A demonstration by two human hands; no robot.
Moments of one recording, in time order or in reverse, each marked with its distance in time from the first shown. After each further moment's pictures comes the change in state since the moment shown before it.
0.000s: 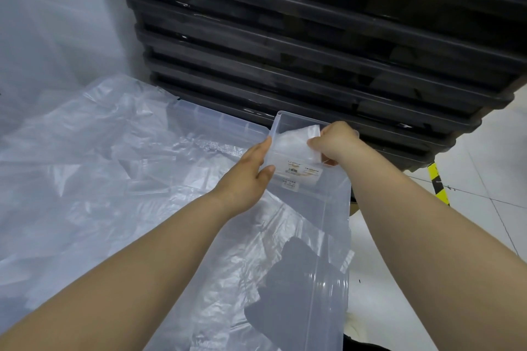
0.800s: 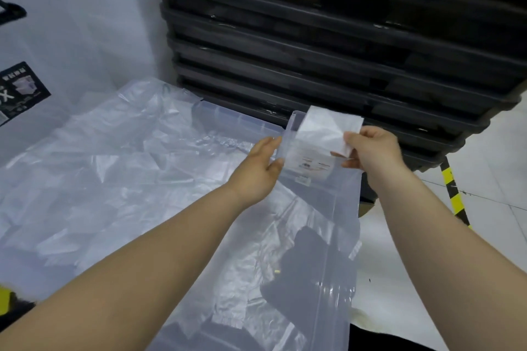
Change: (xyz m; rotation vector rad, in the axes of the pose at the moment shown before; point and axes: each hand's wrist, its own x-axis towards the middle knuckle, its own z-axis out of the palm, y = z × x) left_hand -0.020 0.009 -0.009 0.031 0.087 -0.011; right_hand -0.053 0.024 -0.009 0.768 0.140 -0.059
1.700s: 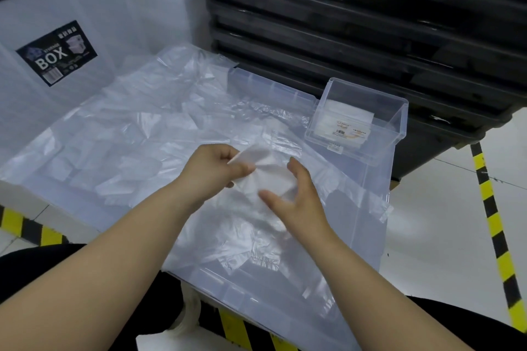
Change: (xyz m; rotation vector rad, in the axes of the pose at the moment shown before) left_hand -0.094 -0.050 -0.057 -0.288 0.174 -0.261; right_hand -0.119 0.091 0.092 -0.235 -0.398 -0.209
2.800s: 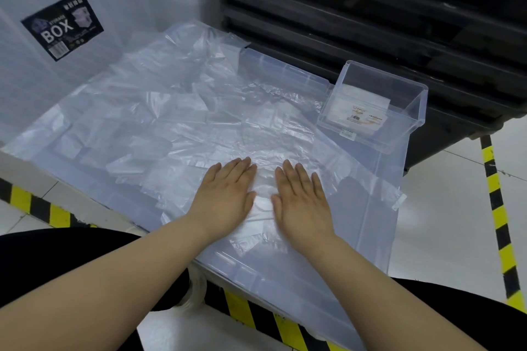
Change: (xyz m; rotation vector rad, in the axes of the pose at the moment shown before) left_hand -0.018 -0.066 0.021 1.123 -0.057 0.342; right_hand -0.003 0.036 0.025 -0.944 -0.127 -0.314
